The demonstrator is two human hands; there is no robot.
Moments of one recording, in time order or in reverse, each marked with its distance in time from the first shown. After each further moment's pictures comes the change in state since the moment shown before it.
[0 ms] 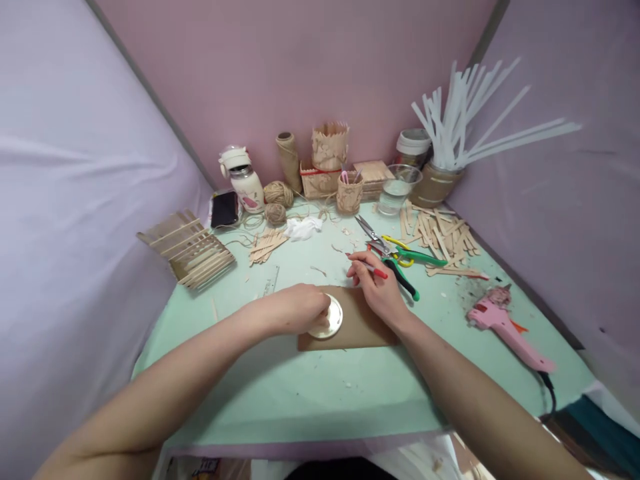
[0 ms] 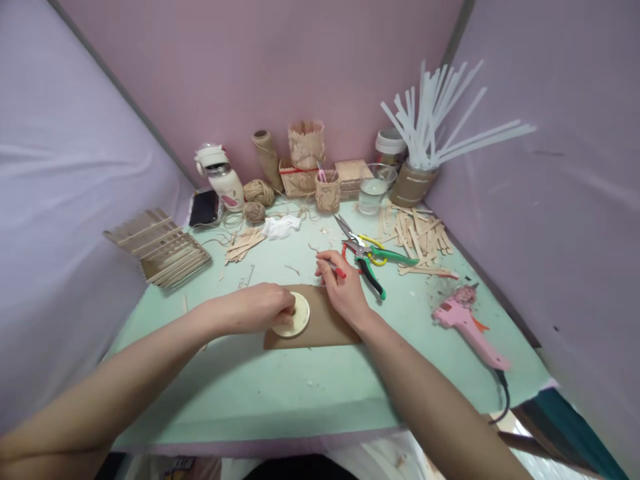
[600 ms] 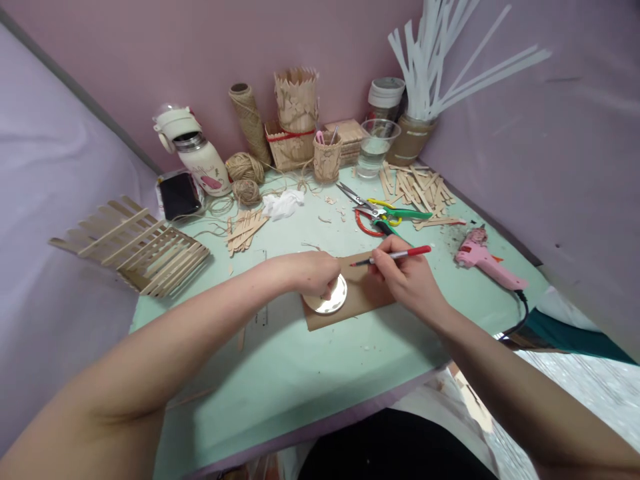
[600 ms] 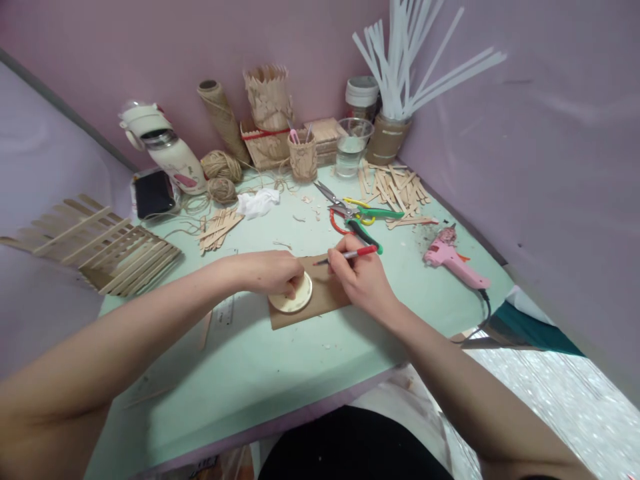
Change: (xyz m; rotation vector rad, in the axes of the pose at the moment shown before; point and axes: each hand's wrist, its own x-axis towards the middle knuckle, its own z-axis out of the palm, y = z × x) left_hand 0.039 -0.017 -0.008 0.122 -0.208 0.215; right_hand -0.050 -0.035 -0.007 -0.244 0.141 0.101
